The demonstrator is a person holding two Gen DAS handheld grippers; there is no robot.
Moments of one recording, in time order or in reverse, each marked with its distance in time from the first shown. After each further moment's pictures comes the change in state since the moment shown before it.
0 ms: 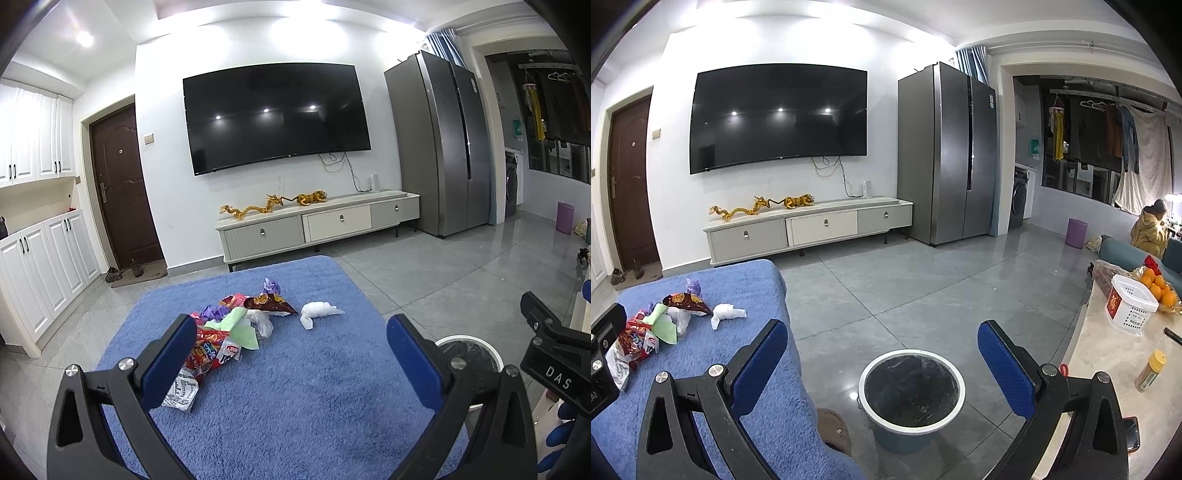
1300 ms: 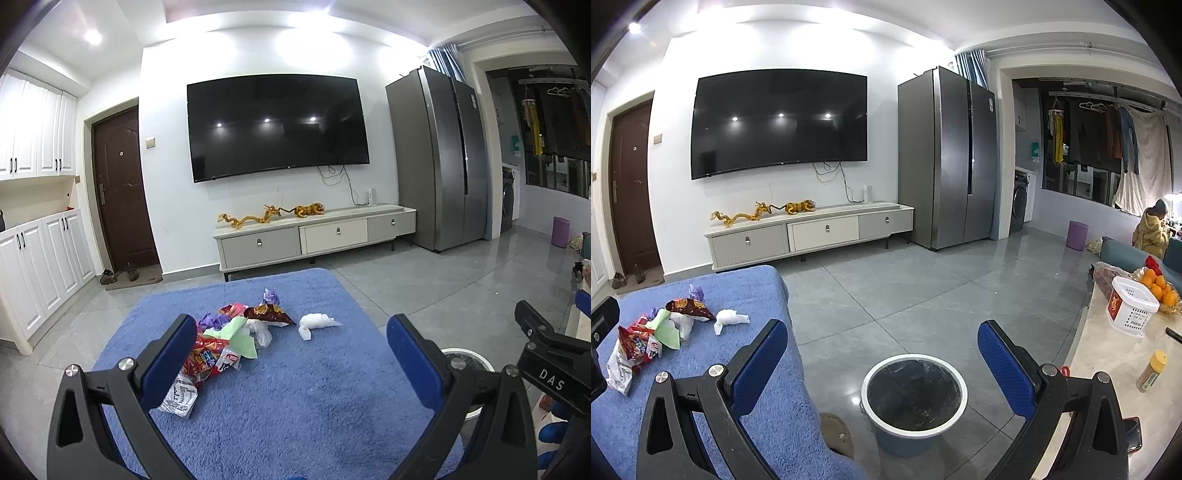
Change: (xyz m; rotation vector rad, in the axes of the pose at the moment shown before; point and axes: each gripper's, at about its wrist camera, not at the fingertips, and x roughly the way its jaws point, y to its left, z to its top) left arm -0.010 0.013 0.001 -0.035 -0.050 -0.022; right arm -0.004 0.005 -0.002 0.005 -0.037 -0.001
